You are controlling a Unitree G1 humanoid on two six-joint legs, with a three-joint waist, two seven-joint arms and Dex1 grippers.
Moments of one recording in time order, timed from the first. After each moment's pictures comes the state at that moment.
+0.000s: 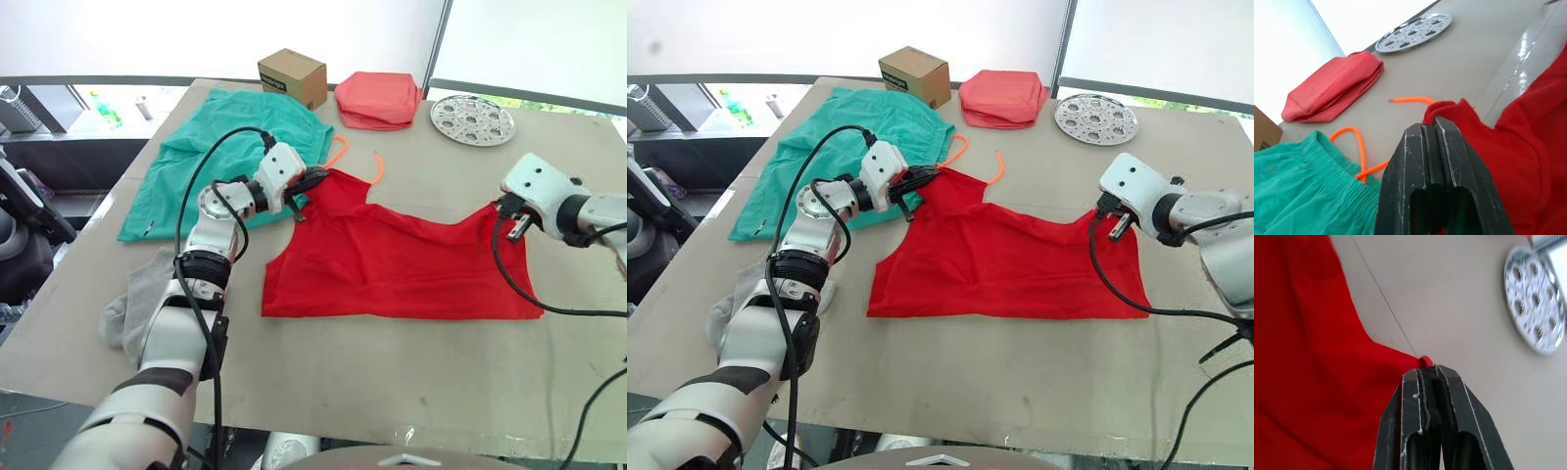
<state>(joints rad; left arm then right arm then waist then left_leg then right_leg) -0.88 0.42 -0.04 0.83 -0.02 -0.35 -0.91 -0.58 -1.09 0.21 -0.16 0.07 0.58 0.81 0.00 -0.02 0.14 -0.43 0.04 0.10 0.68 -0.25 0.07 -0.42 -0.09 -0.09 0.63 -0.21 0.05</state>
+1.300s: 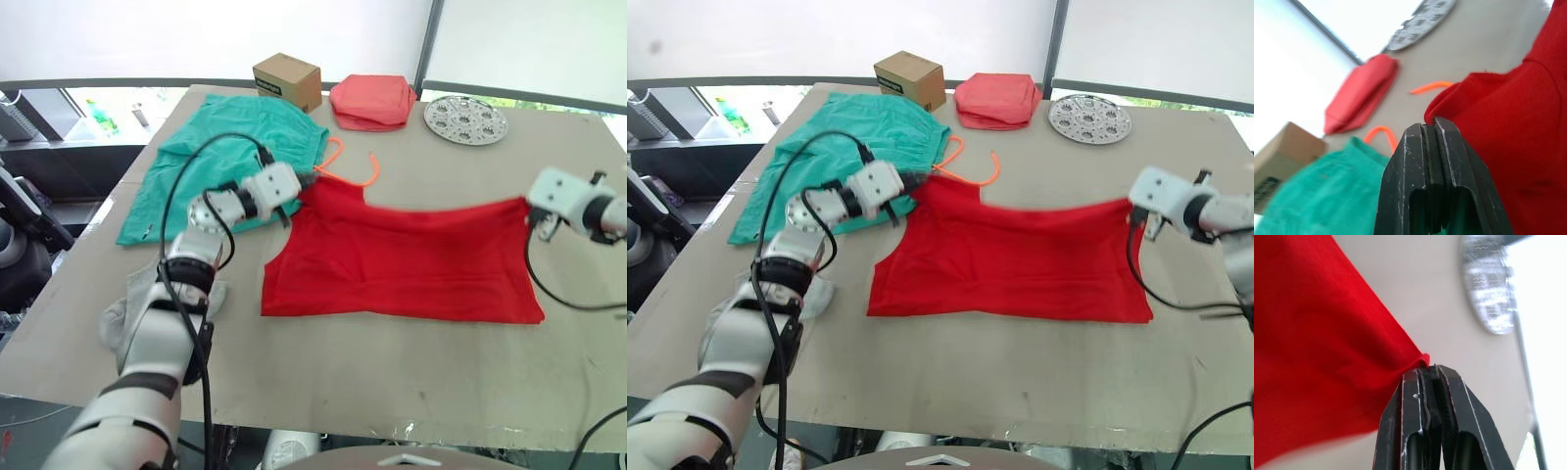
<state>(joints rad) -0.97 0.50 -0.12 0.99 0.13 -0.66 -0.71 -0.61 -0.95 0.08 0.27 -0.19 0.17 0.76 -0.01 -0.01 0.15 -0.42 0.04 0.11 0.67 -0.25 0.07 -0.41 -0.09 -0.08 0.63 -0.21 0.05</state>
